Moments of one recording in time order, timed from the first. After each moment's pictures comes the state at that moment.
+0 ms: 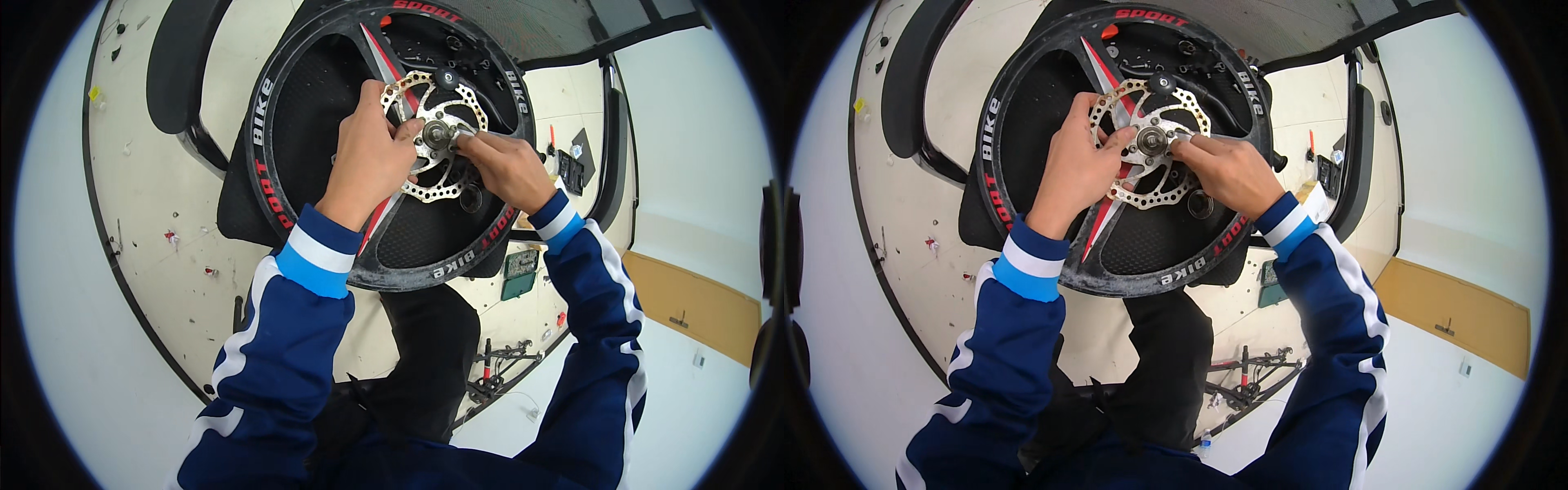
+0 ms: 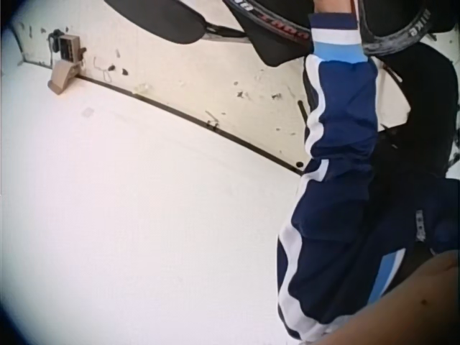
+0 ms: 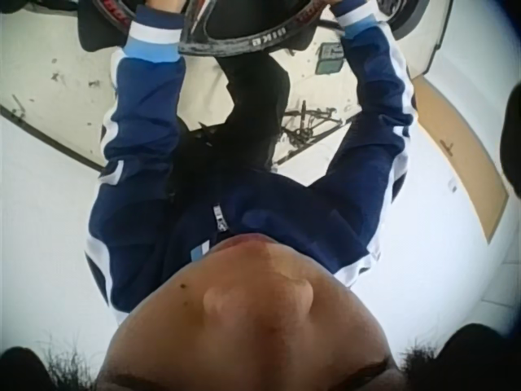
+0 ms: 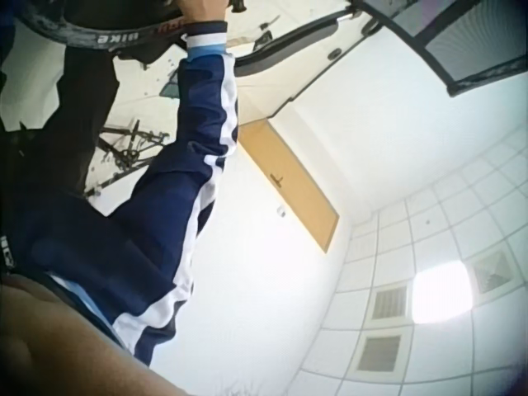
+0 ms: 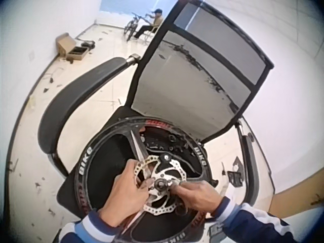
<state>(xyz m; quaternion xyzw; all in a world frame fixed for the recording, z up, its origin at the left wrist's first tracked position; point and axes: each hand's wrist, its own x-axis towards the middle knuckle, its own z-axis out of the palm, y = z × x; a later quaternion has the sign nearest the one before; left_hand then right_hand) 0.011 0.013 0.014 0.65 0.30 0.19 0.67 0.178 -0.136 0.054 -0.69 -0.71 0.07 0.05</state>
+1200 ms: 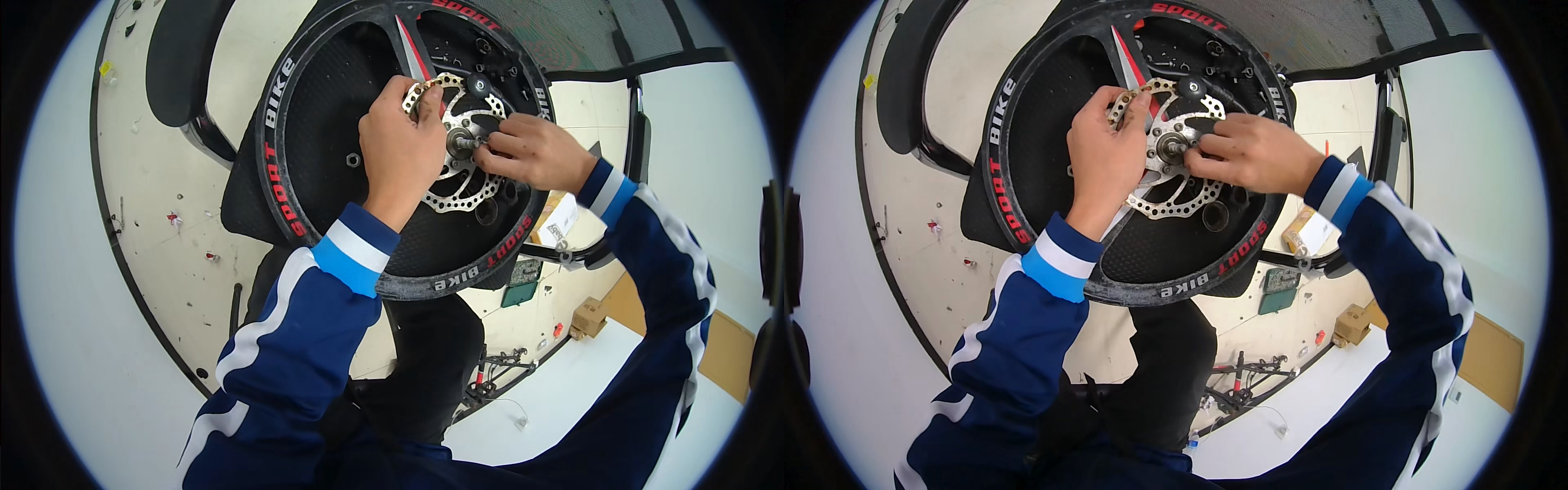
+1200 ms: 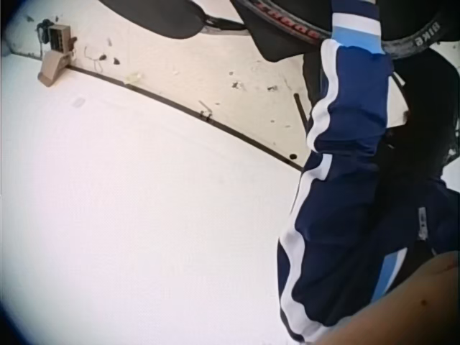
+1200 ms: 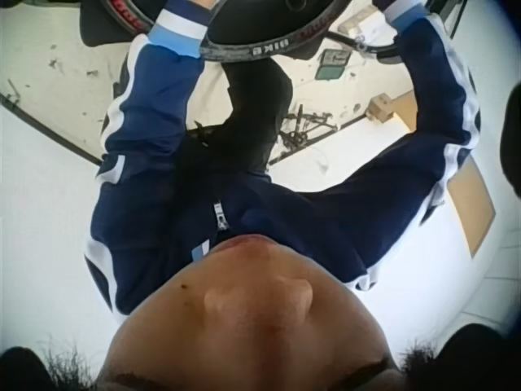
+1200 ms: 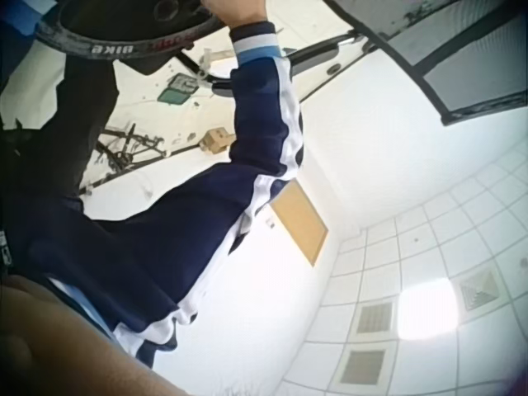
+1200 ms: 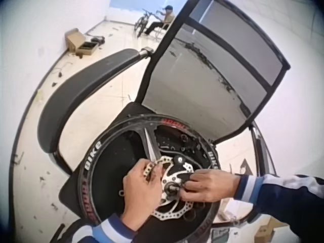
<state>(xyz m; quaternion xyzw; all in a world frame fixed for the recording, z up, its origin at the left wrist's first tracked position) 0.042 -0.002 0.000 0.57 0.42 0.35 0.61 0.219 -0.087 0.076 -0.41 -0.91 0.03 -0.07</state>
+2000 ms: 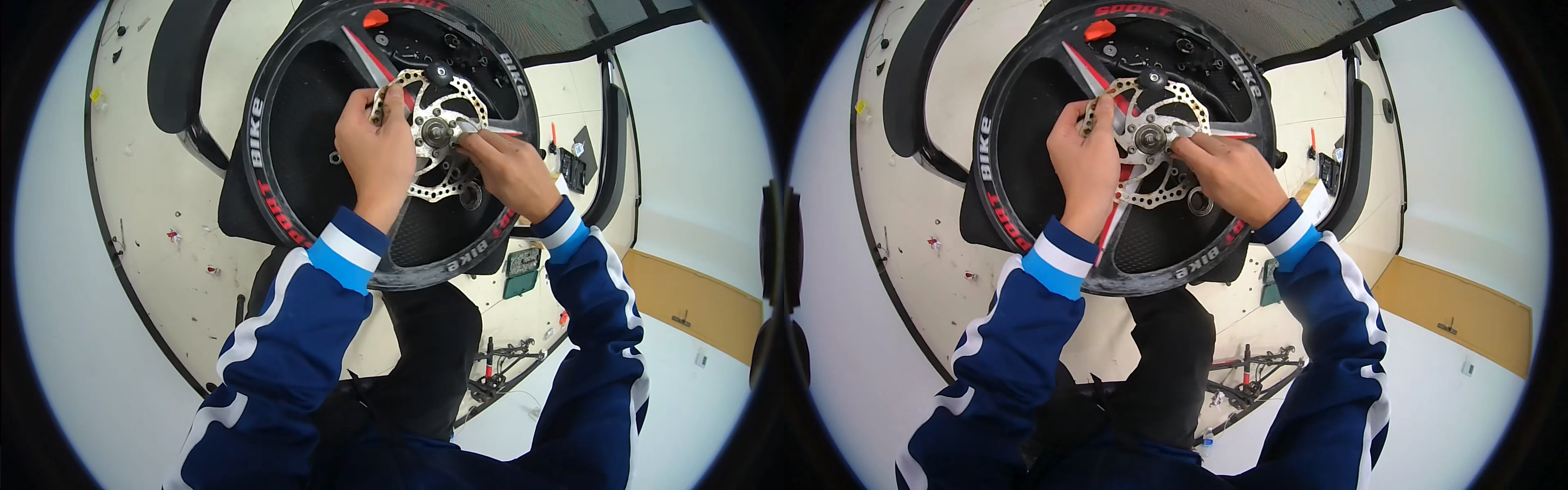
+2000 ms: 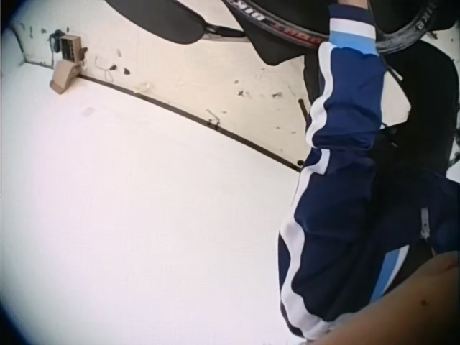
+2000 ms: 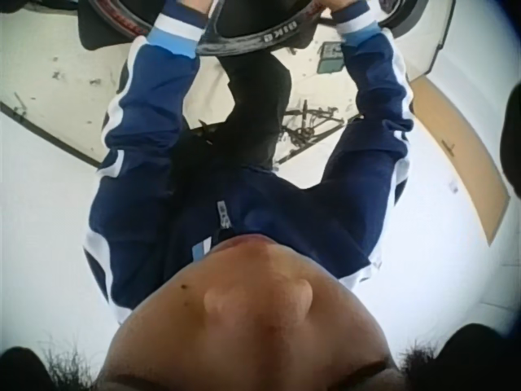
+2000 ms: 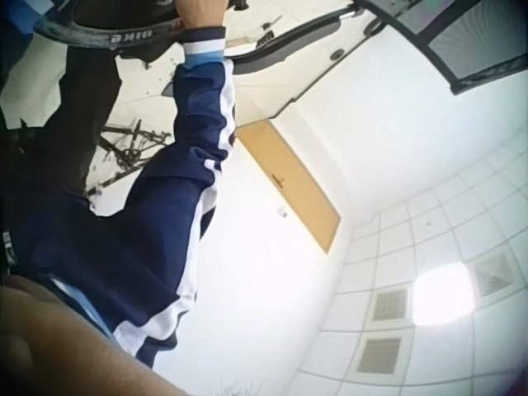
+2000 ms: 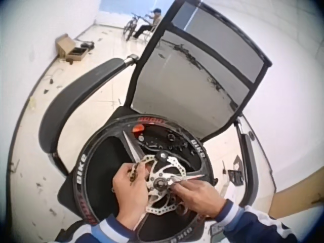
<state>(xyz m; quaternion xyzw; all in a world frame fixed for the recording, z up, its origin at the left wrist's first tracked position) 0.042 -0.015 -0.005 0.44 0.42 0.42 0.68 0.166 -0.140 0.065 -0.71 -0.70 0.05 0.04</state>
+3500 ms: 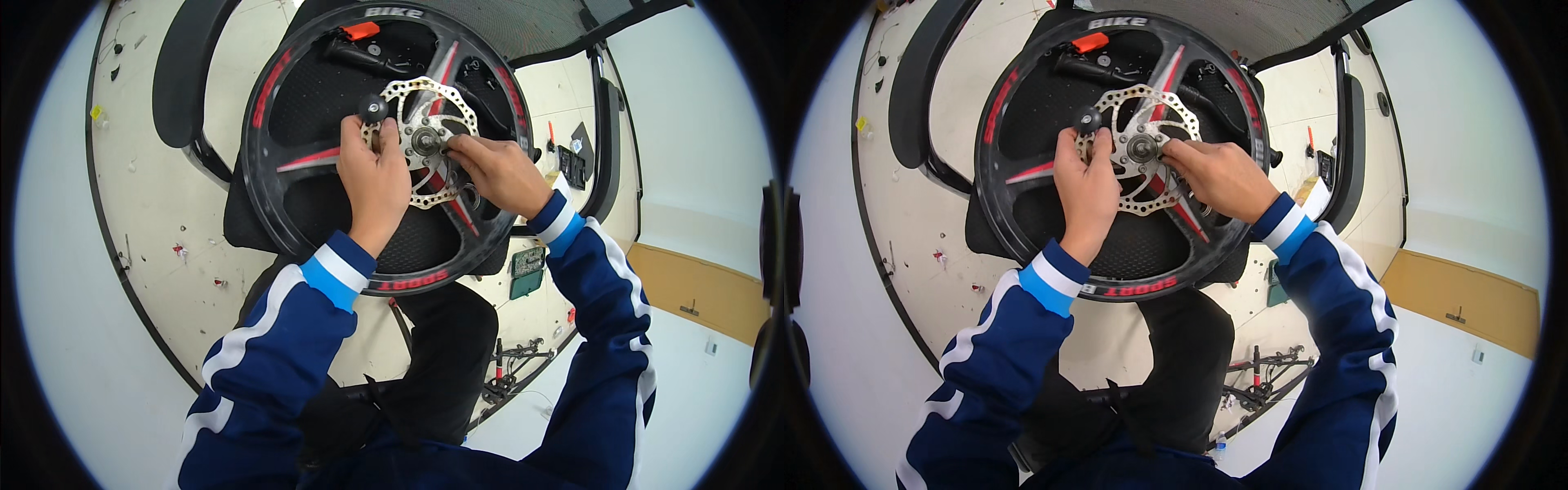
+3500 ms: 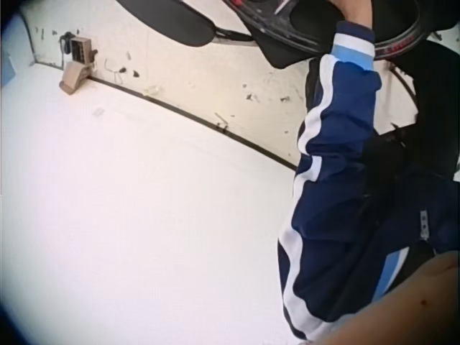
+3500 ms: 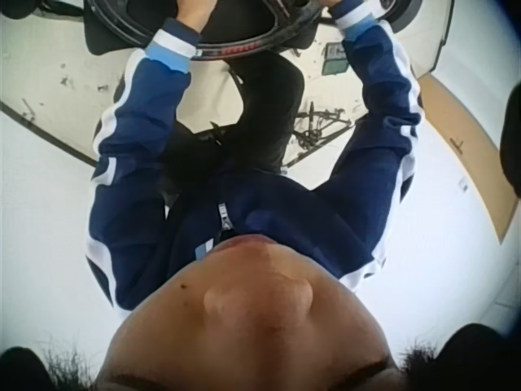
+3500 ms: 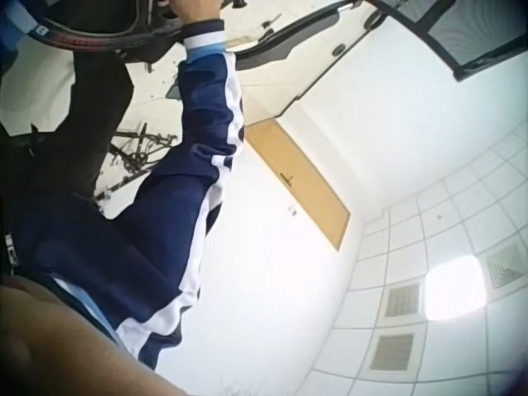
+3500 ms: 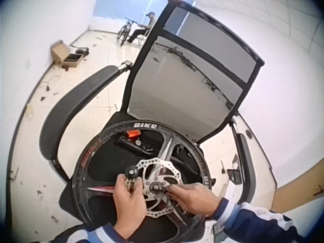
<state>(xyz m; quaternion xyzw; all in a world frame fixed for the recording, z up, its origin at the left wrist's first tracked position) 0.023 -0.043 0.012 0.47 0.39 0.37 0.70 0.159 -0.153 0.085 -0.74 -0.65 0.13 0.10</state>
